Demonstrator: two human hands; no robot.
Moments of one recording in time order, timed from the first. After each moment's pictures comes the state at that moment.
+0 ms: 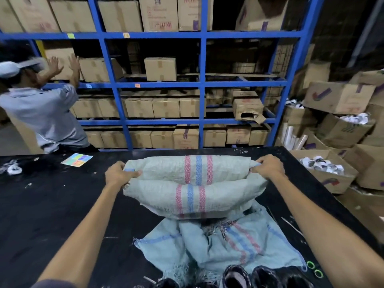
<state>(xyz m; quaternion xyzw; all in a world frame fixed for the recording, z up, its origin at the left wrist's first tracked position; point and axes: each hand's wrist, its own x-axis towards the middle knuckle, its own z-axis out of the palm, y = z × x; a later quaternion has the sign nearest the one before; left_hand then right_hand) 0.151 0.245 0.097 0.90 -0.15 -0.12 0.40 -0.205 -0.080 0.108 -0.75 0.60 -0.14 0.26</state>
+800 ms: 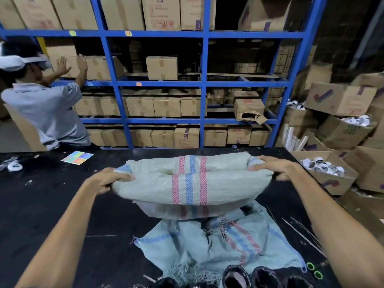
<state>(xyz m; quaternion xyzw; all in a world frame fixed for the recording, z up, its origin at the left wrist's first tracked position) 0.174 0.286 0.108 0.78 -0.15 -0.37 0.48 -0.233 -0.041 0.170 -0.68 0.41 -0.03 0.61</state>
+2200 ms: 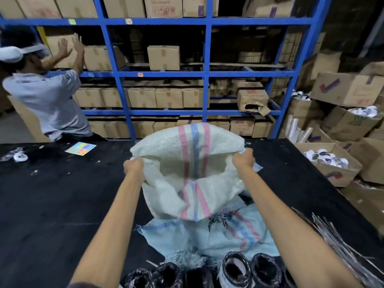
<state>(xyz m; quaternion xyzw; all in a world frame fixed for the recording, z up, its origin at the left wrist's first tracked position) 0.082 0.223 0.109 0.73 0.06 -0.20 0.65 -0.135 0.006 0.106 -0.61 0.59 -0.29 0.44</state>
